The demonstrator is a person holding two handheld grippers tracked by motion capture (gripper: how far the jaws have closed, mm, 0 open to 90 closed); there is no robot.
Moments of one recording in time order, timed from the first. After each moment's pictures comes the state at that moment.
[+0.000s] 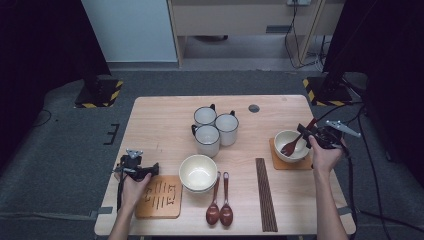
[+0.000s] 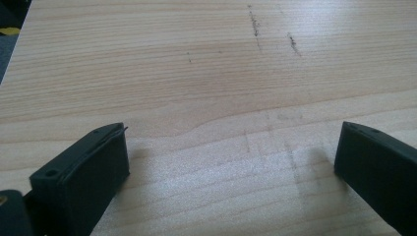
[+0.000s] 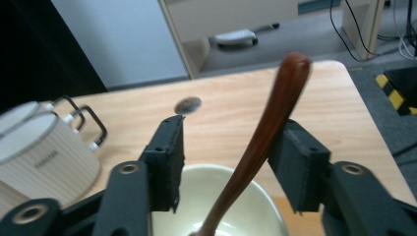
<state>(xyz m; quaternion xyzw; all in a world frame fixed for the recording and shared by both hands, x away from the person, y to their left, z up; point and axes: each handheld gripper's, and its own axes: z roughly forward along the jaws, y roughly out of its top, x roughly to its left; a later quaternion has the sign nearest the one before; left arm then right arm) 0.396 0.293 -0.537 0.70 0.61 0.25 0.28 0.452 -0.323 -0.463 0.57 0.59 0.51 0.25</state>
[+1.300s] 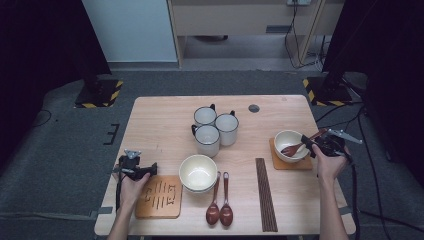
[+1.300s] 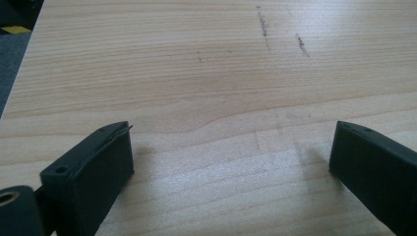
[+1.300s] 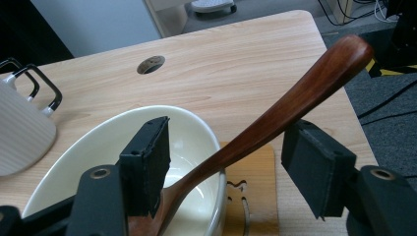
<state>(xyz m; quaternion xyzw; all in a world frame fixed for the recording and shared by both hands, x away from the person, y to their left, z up) 0.393 0.299 -0.537 0.69 0.61 0.25 0.29 0.443 -0.342 -0.492 0.61 0.60 0.46 0.24</state>
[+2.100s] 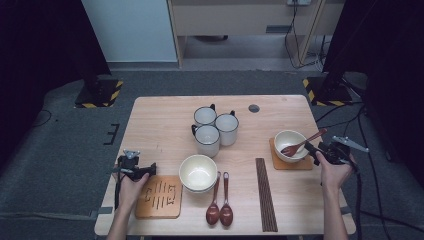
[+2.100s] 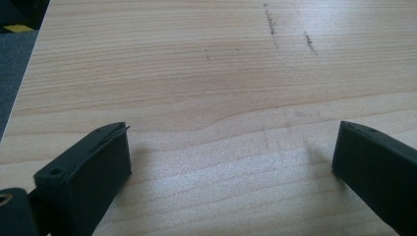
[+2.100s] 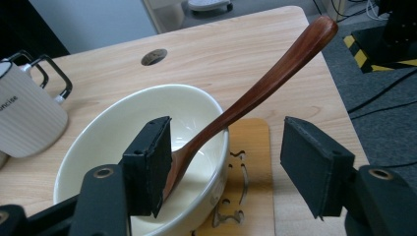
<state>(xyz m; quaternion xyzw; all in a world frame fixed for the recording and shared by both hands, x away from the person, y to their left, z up) 0.394 0.301 -0.537 0.69 0.62 0.25 0.28 0.411 -0.342 -0.483 0.62 0.60 0.45 0.24</state>
